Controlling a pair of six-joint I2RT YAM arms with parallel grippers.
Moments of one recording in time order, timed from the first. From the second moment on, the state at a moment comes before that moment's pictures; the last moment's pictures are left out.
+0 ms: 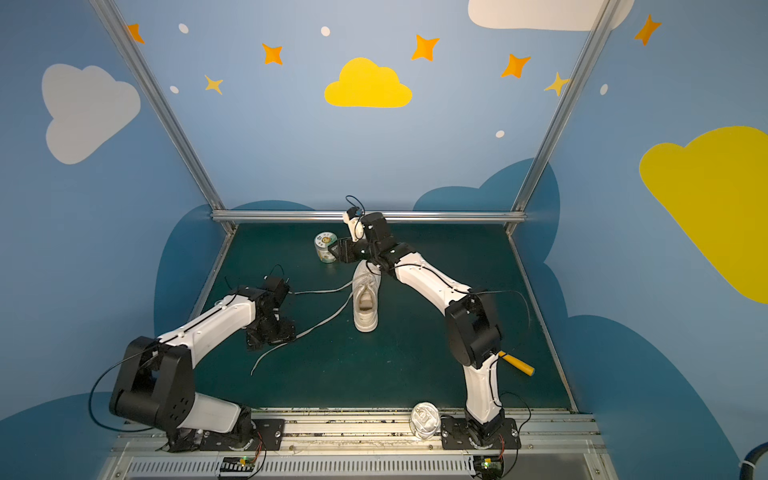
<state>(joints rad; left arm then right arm) -0.24 1.49 0.92 -1.04 -0.08 -0.53 0.65 1.96 1.67 -0.18 -0.37 0.34</state>
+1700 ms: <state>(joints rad) -0.15 1.36 0.73 -0.78 0.03 -1.96 0.48 1.71 1.40 -0.19 -0.35 0.32</state>
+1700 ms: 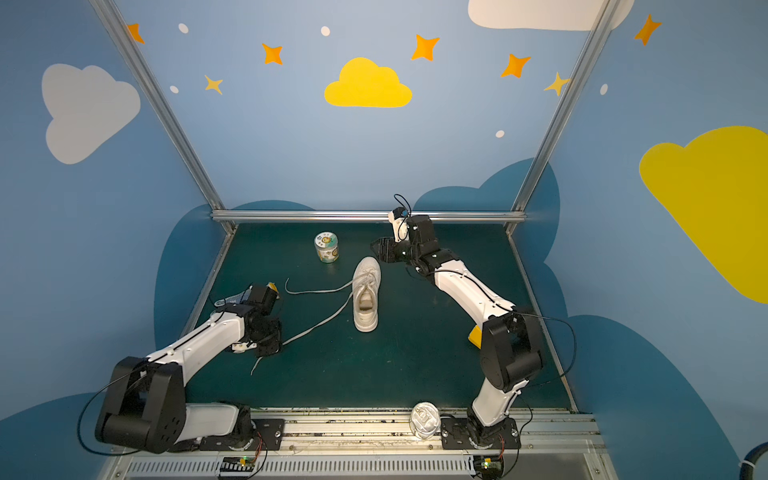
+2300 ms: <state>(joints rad) -0.12 1.44 0.77 -0.77 0.03 -1.96 0.48 1.70 1.40 -0.22 -0.34 0.31</state>
